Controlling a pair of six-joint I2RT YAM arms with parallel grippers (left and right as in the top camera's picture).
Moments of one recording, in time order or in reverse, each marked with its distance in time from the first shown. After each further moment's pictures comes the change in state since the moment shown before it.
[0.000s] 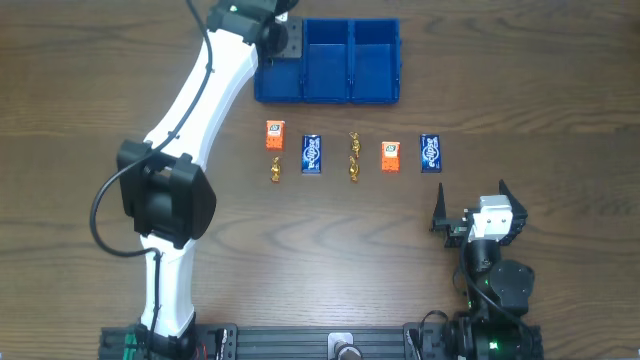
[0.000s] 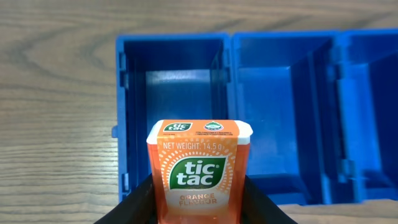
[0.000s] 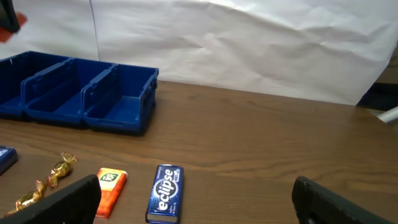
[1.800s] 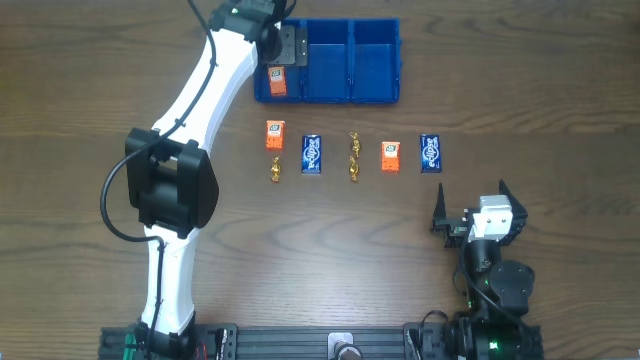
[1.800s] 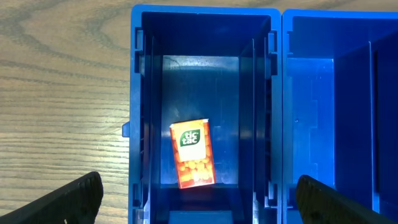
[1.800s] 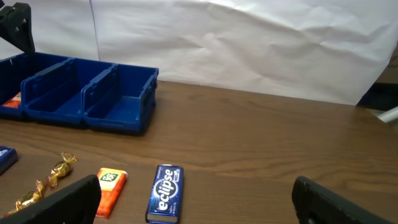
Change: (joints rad) left arm 0.029 0.063 0.000 -0.006 -0.013 -0.029; right arm 0.000 0.000 0.000 0.000 0.000 0.000
